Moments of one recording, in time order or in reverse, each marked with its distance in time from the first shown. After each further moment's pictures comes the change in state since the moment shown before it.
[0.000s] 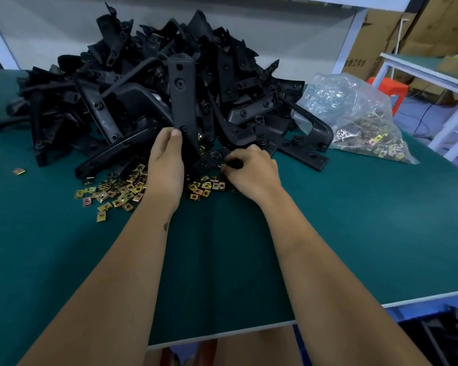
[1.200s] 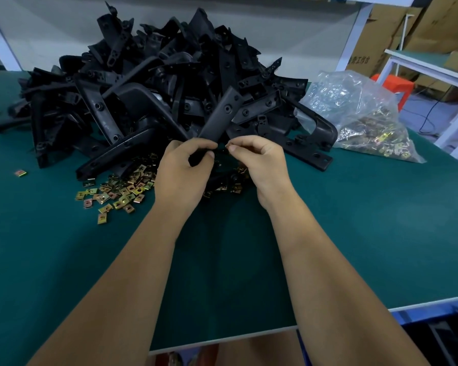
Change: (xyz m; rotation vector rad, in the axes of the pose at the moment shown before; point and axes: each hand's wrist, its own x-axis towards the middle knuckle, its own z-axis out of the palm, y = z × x) left_hand -0.018 0.001 0.007 0.480 -0.075 0.232; right_hand -0.007 -0.010 -0.009 1.032 0.116 0.078
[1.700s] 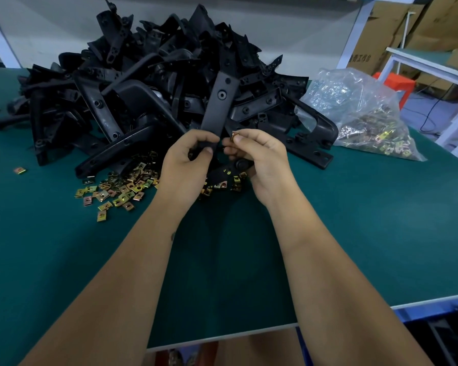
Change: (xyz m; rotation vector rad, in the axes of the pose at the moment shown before) left_hand 0.005 0.001 0.002 -0.275 -0.078 0.041; right_hand -0.002 -0.006 0.000 0.324 -0.058 0.107
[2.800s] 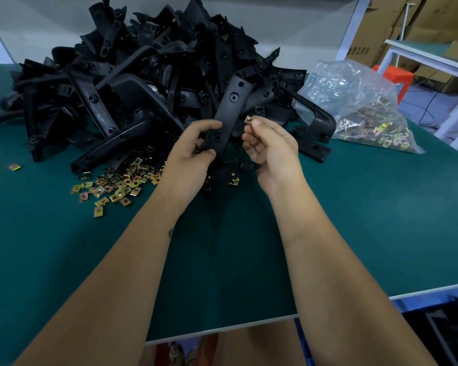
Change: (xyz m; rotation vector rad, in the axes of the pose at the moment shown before) left_hand 0.000 -0.004 0.002 -0.109 -0.134 -0.080; right_hand 0.005 -0.004 -0.010 0.226 0.177 0.016
